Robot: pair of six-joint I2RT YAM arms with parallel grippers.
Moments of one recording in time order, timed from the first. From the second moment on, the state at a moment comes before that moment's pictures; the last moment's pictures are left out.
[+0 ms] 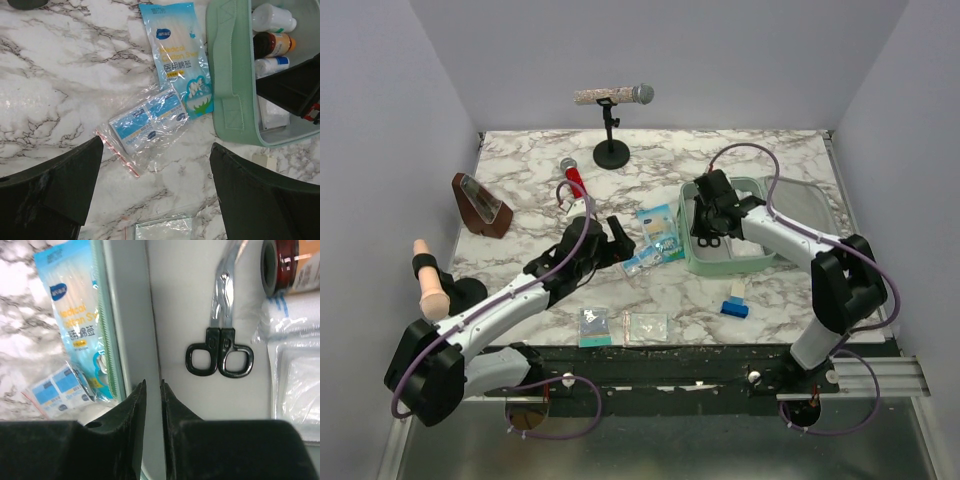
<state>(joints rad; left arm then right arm) -0.65 1.11 0.66 -0.11 -0.19 -0.78 0.54 1.67 1.15 -0.42 0.11 0.56</state>
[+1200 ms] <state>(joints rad) -0.56 1.96 1.35 -0.29 -0.08 -0.75 0.53 0.99 0.75 -0.44 0.16 0.48</state>
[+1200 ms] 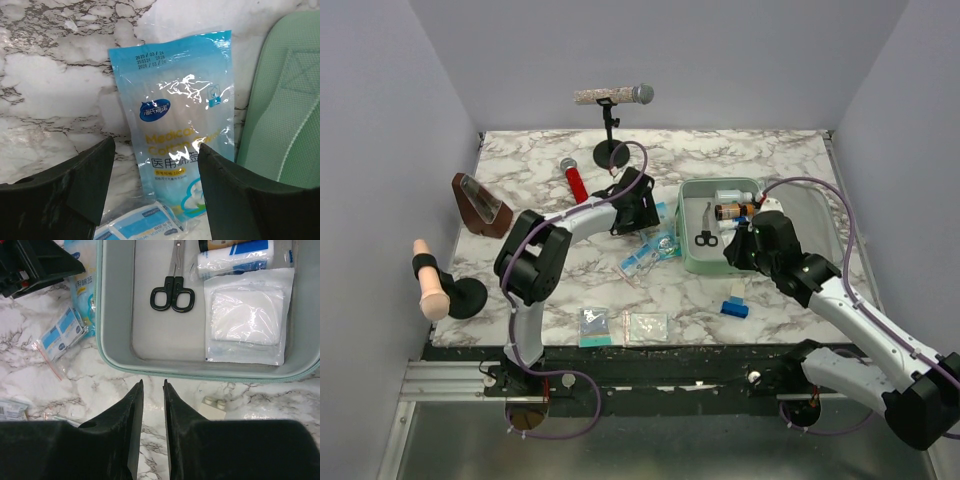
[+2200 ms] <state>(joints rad) -0.58 1.99 1.39 -0.42 -0.22 -0.68 0.53 0.95 0.73 -0.44 0.16 0.48</state>
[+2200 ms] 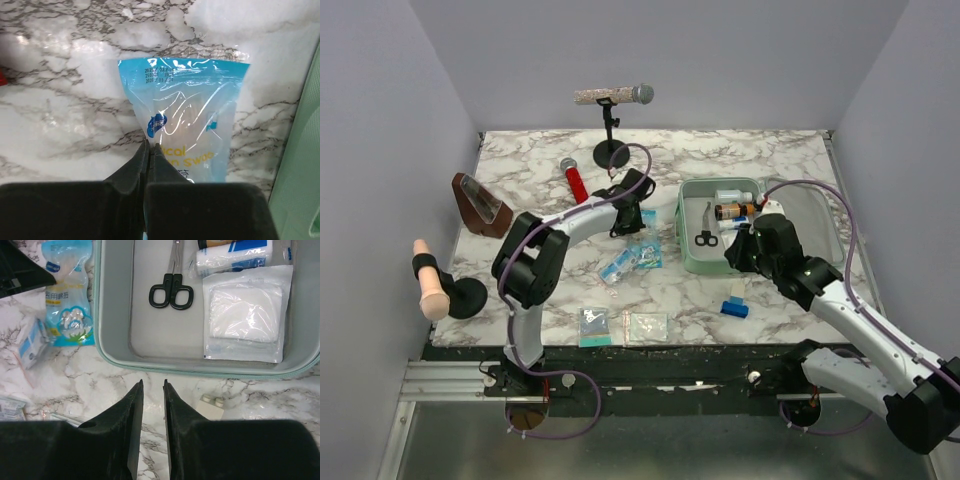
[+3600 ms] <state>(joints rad) -0.80 2.17 1.89 -0.46 -0.25 -0.79 0.53 0.73 0.75 -0.53 0.25 0.45</state>
